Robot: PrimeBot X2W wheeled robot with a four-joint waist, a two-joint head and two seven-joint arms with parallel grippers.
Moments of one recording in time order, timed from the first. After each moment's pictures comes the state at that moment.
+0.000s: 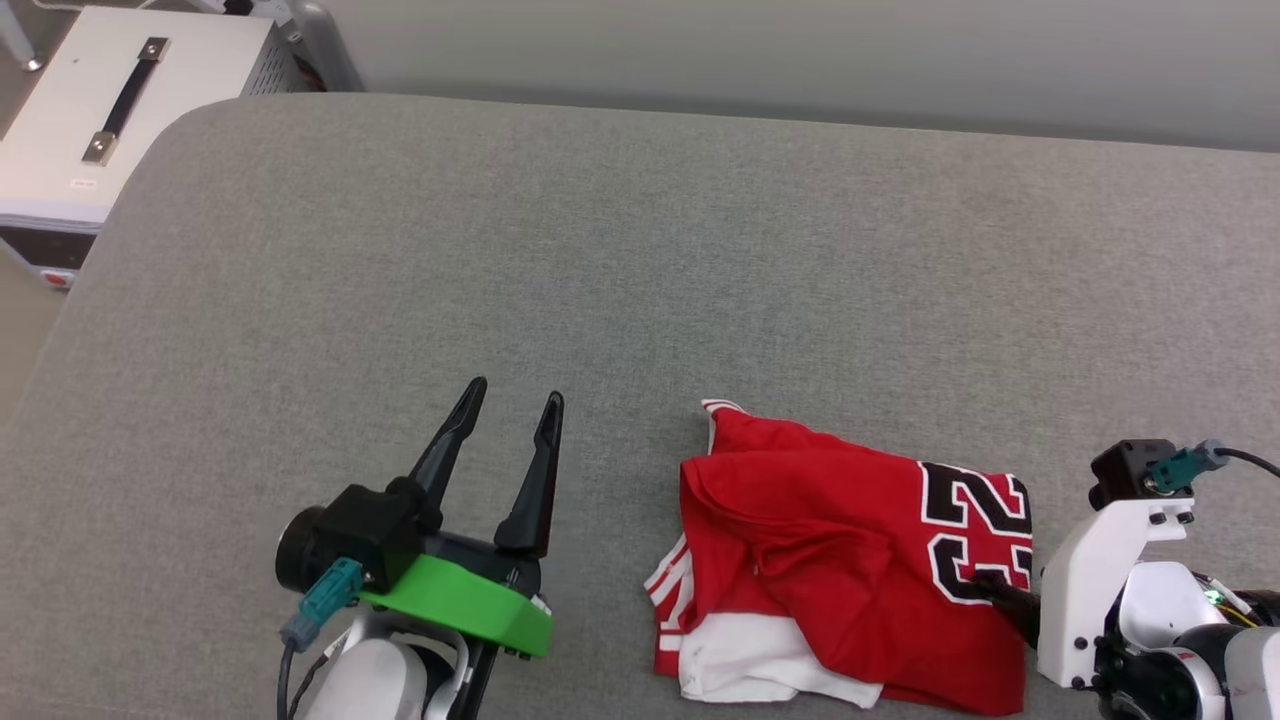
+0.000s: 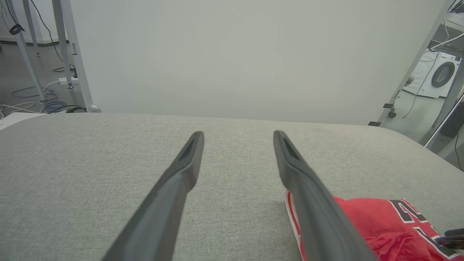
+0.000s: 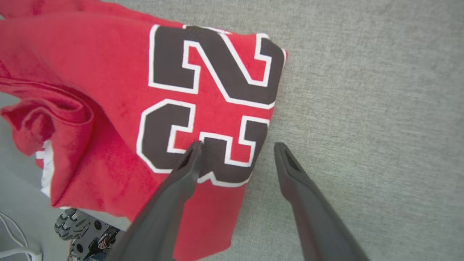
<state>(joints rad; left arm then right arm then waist) -0.10 0.12 -0.25 0.05 -0.30 -0.13 -0.26 -0.05 -0.15 -0.05 -0.12 0.35 0.13 0.98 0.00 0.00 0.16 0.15</state>
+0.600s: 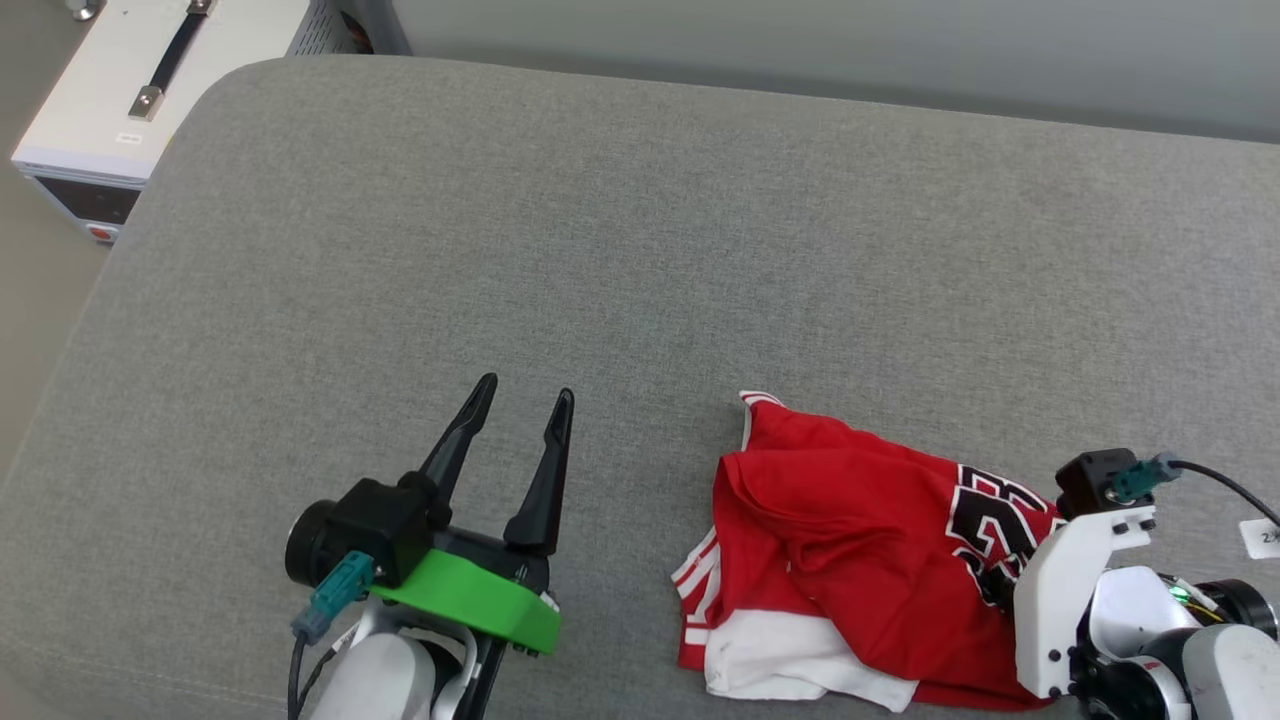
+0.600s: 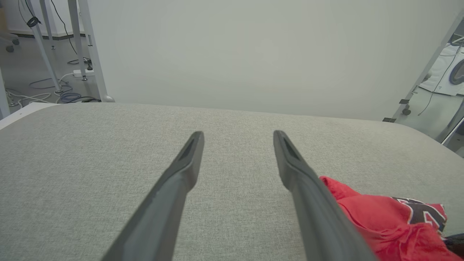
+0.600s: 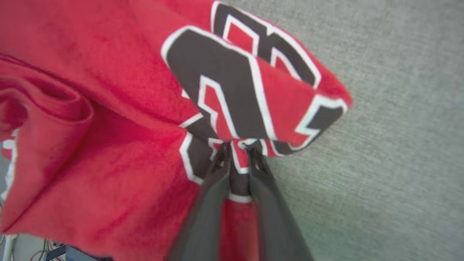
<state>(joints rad) -0.12 0.12 -0.26 0.06 -0.30 -0.13 -0.26 -0.07 -0.22 0.08 0.03 0.37 0.13 0.87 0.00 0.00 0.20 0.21</state>
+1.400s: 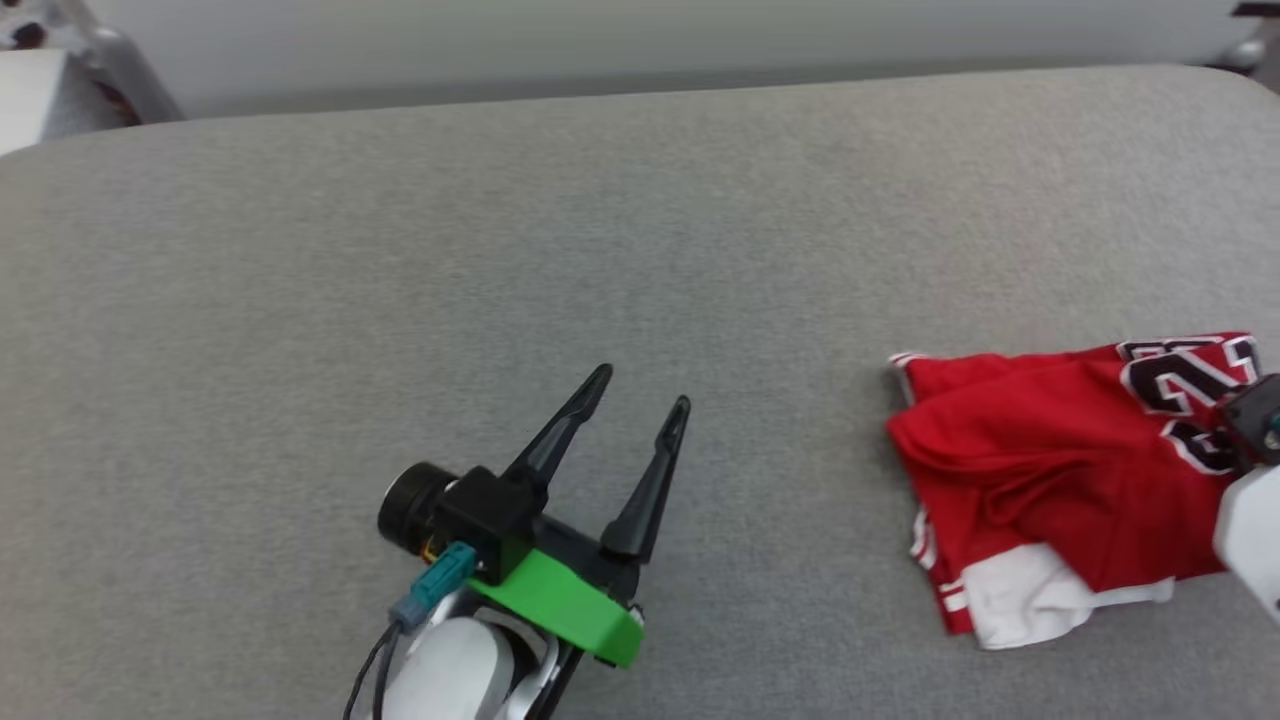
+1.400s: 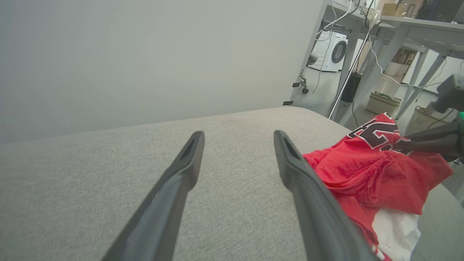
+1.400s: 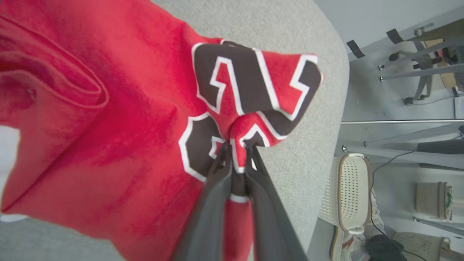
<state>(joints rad) -0.19 0.13 -0.44 0.05 -0.29 -0.13 -0.26 -0.18 -0.81 0.30 -0.04 0.23 0.13 0.50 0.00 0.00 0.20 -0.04</state>
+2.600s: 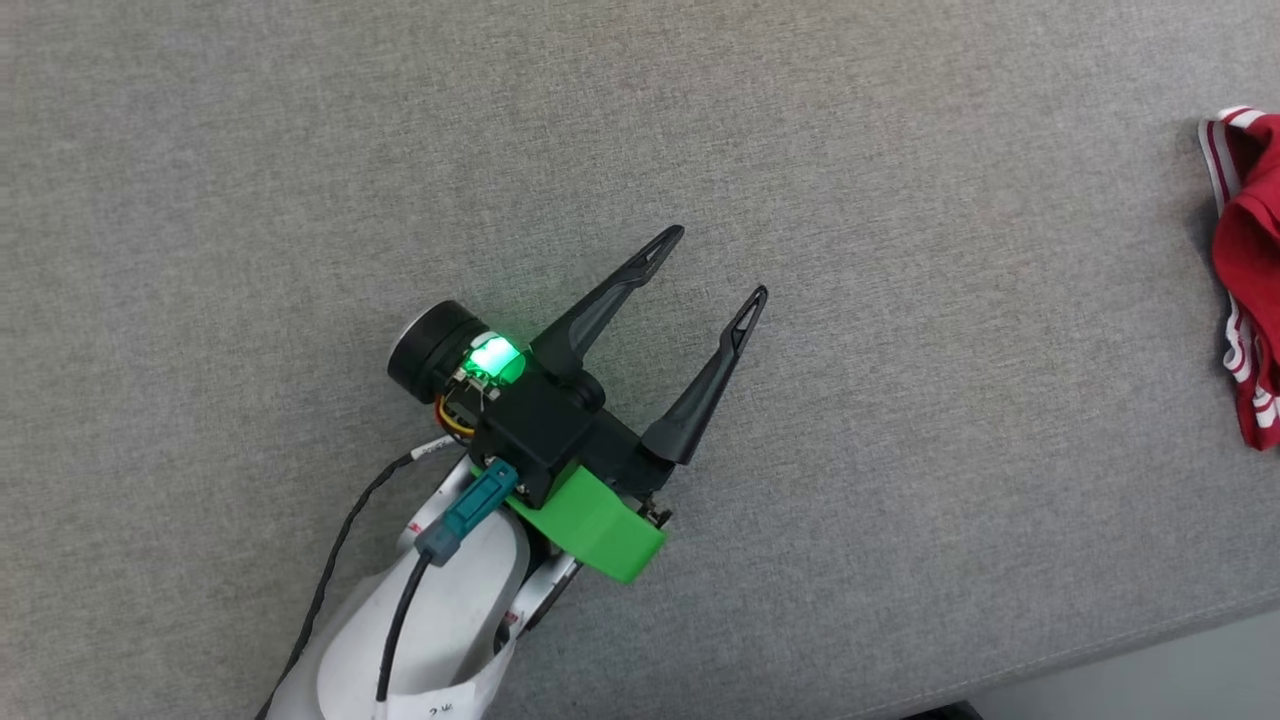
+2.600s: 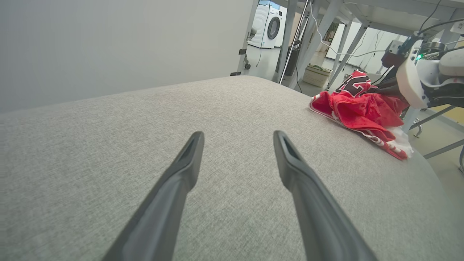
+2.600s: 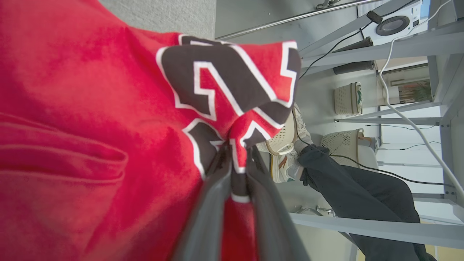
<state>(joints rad) -0.45 0.22 -0.58 -0.01 -0.23 -0.13 -0.26 -0.62 -0.75 0.02 0.61 -0.08 0.13 0.08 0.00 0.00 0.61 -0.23</state>
